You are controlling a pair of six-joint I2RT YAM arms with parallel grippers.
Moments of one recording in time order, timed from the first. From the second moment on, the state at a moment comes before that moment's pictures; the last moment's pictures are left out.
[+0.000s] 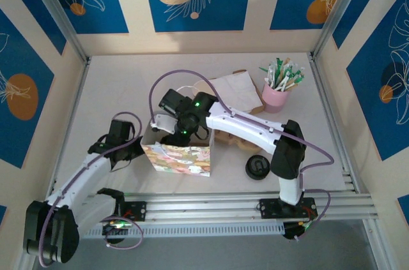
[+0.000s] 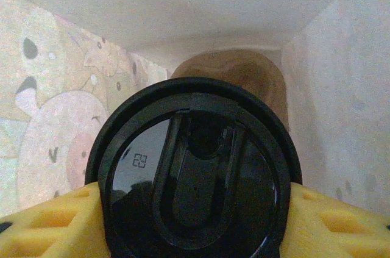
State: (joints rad) left arm -0.23 0.97 0.49 -0.55 0.14 -0.62; right arm 1.05 1.89 1.80 -1.10 -0.22 -0.26
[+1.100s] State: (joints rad) left arm -0.23 0.97 0.47 -0.50 0.15 -0.63; right arm 1.06 1.90 1.74 -1.02 -0.23 -0.24
